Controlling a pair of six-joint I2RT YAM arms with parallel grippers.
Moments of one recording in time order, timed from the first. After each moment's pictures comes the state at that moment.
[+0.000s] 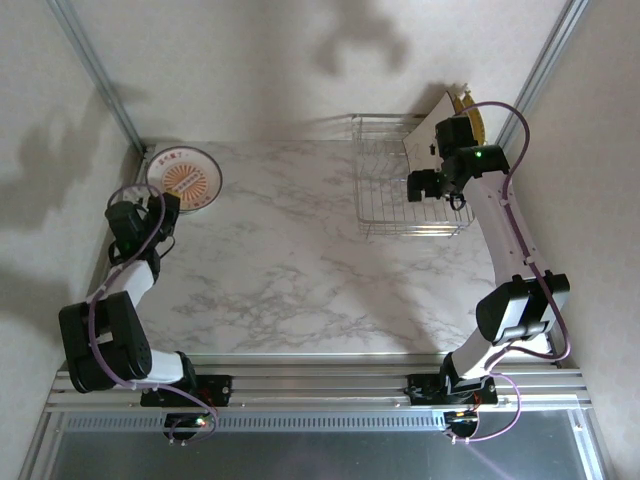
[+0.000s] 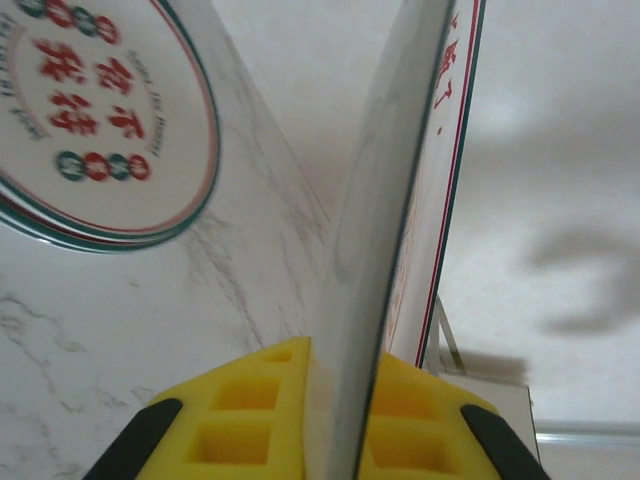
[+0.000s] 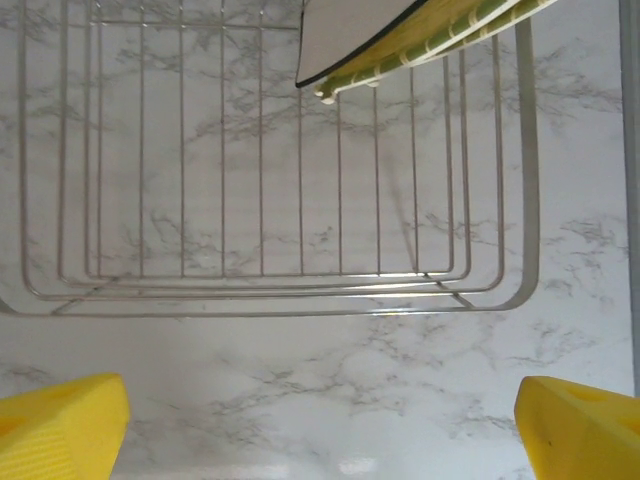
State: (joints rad) left arm 0.36 1.39 0.65 0.45 0.48 -1.07; right arm 0.19 1.63 1.75 -1.20 0.16 0.09
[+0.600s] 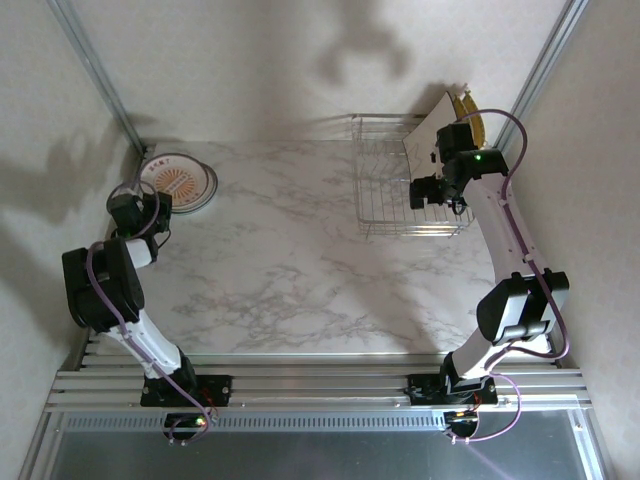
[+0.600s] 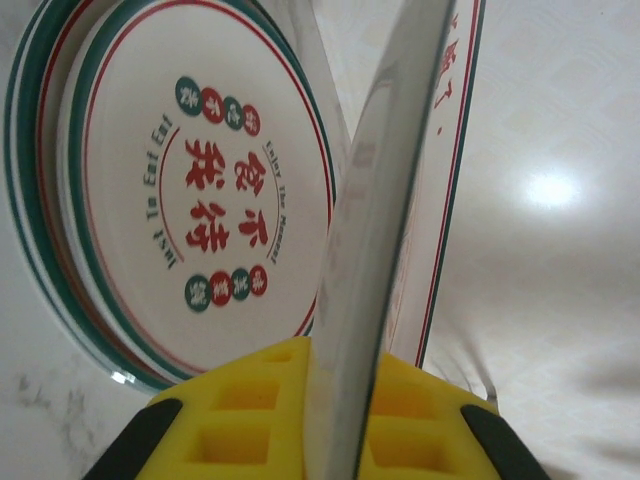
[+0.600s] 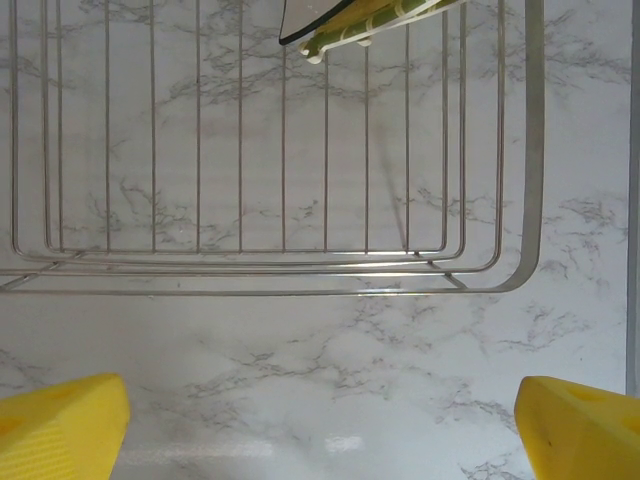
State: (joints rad) left arm 0.40 1.79 0.84 0.57 0.44 -1.12; right arm 0.17 1.63 1.70 -1.19 0.15 0.06
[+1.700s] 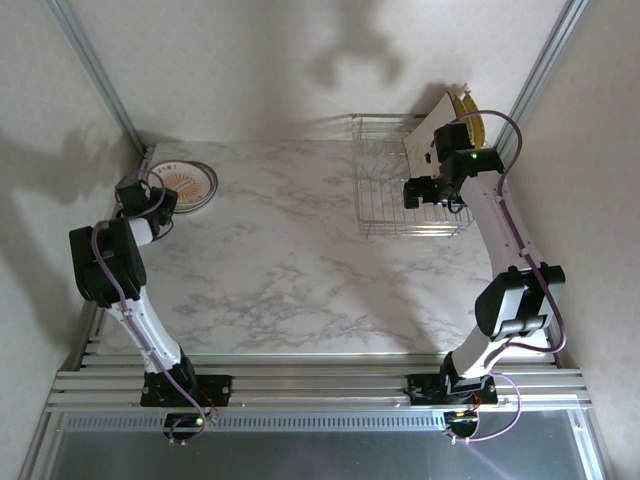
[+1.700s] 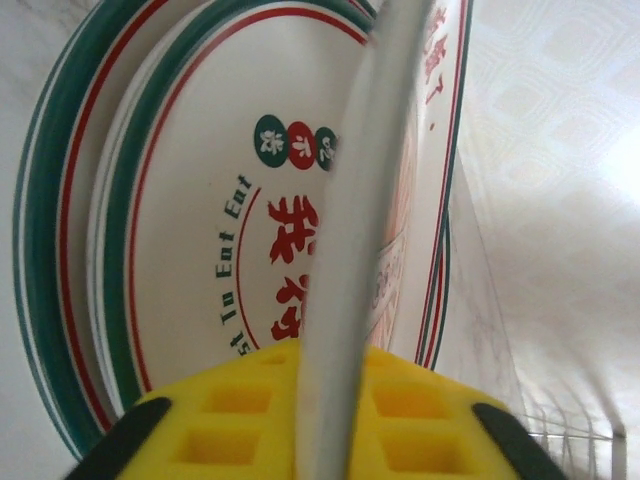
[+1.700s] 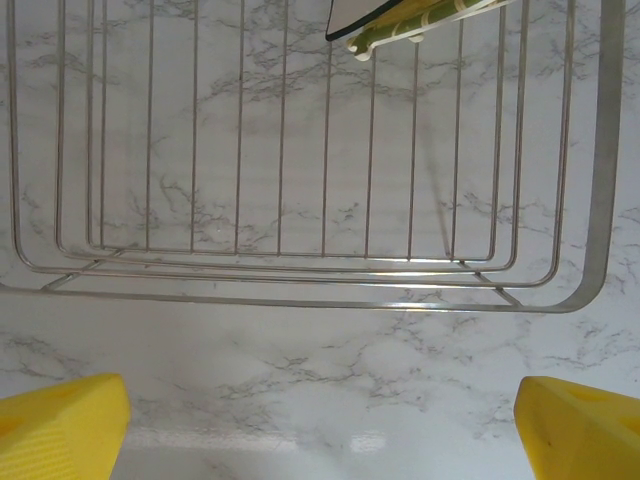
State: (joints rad) left arm 0.37 1.98 1.09 0.31 0.37 -0.95; right arm 0.17 1.66 1.70 -1.17 0.08 0.06
